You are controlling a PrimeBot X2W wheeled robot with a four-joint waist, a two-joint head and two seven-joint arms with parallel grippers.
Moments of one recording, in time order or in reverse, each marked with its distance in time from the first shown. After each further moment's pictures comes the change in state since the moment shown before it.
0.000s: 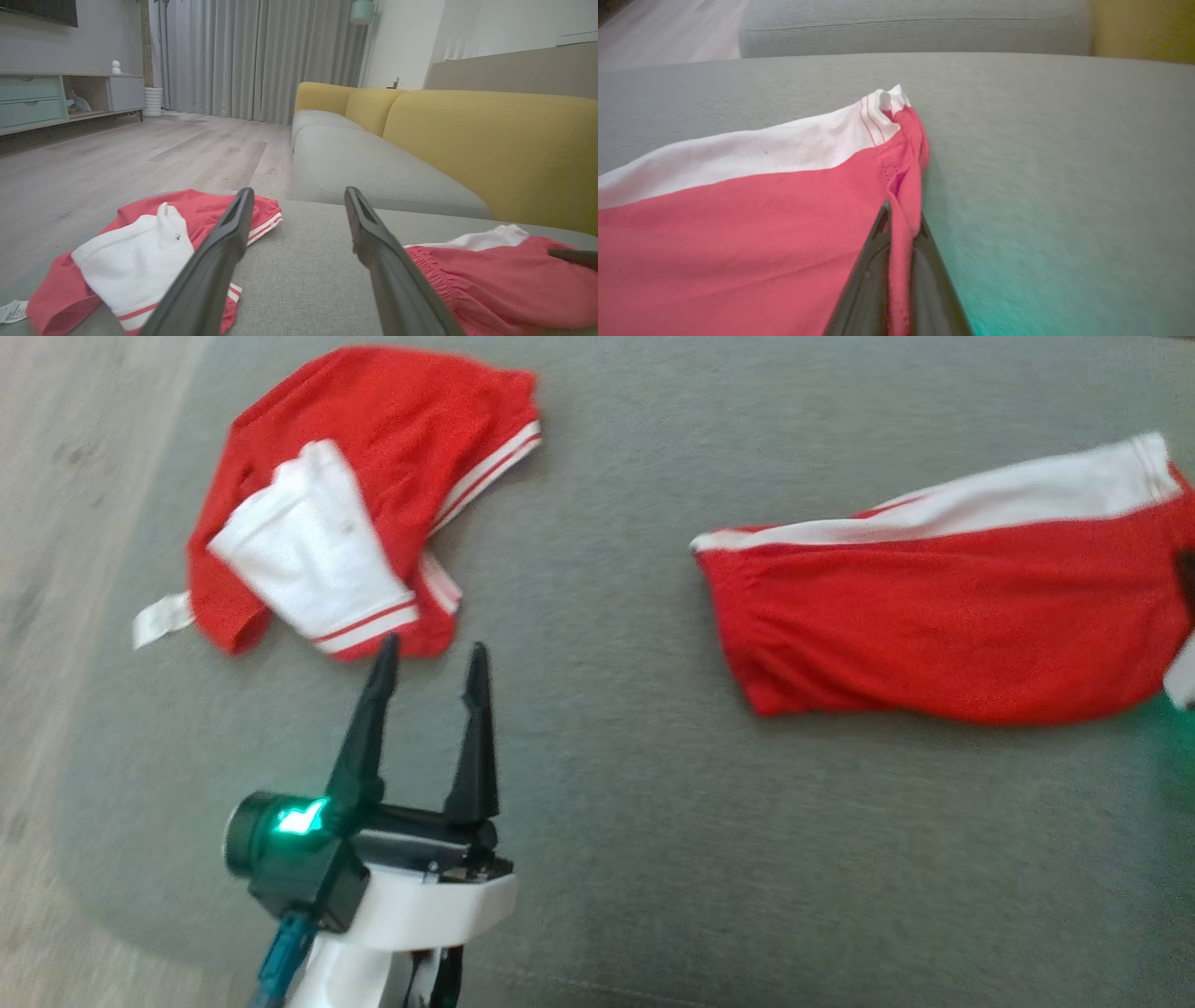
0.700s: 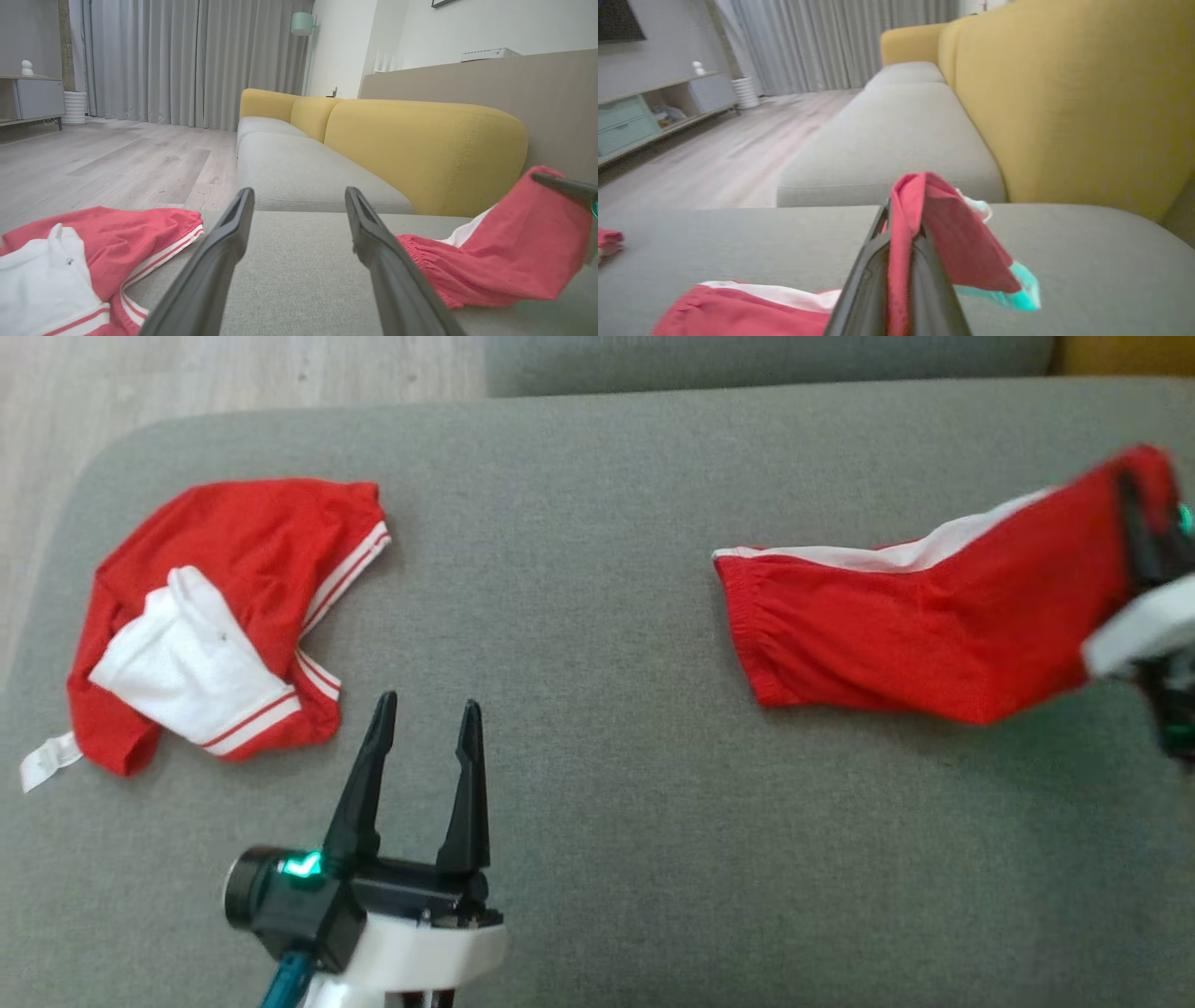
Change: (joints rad) left arm 0.091 0.001 0.036 0.019 0.016 -0.044 0.000; right arm 0.052 0.065 -0.035 -0.204 -0.055 0.000 -0.246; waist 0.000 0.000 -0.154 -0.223
